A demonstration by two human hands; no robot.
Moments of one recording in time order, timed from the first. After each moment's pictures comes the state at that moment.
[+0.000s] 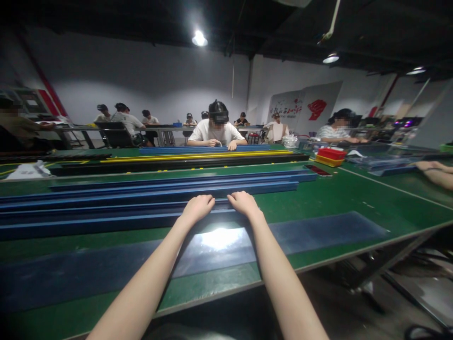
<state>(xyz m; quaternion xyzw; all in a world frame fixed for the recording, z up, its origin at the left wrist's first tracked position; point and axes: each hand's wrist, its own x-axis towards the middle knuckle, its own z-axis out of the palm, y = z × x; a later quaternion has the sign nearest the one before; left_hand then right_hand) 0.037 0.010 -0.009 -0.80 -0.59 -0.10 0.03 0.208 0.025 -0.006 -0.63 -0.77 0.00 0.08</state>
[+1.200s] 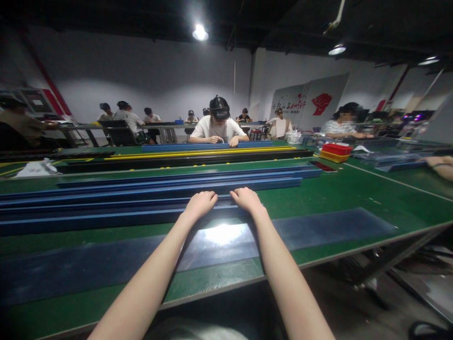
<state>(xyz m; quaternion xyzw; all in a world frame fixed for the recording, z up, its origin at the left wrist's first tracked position) 0.038 0.009 -0.010 -0.81 -0.58 -0.11 0.05 0.208 0.027 -0.008 -0.62 -0.78 -0.01 0.08</state>
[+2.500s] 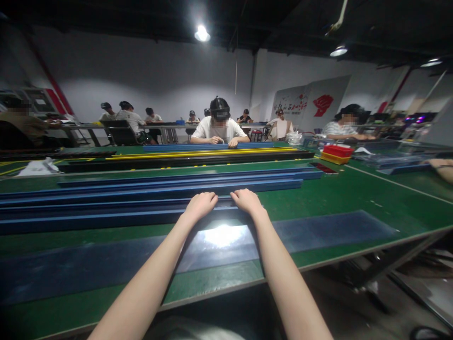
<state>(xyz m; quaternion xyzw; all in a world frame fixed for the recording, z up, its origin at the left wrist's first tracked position) 0.037 0.011 -0.012 -0.80 -0.58 -0.11 0.05 0.206 0.025 -0.006 -0.62 -0.78 -0.01 0.08</state>
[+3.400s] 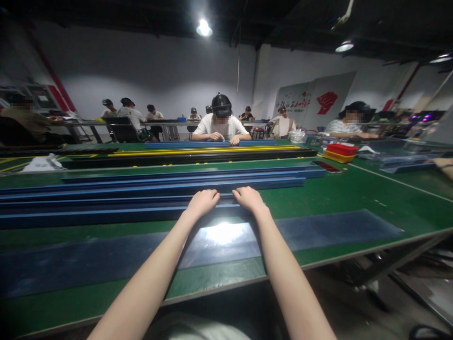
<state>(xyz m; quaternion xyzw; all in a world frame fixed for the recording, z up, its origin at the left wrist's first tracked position) 0.036 0.010 -0.011 -0.80 -0.58 -0.11 0.04 0.206 0.026 -0.007 -0.63 -0.77 0.00 0.07</state>
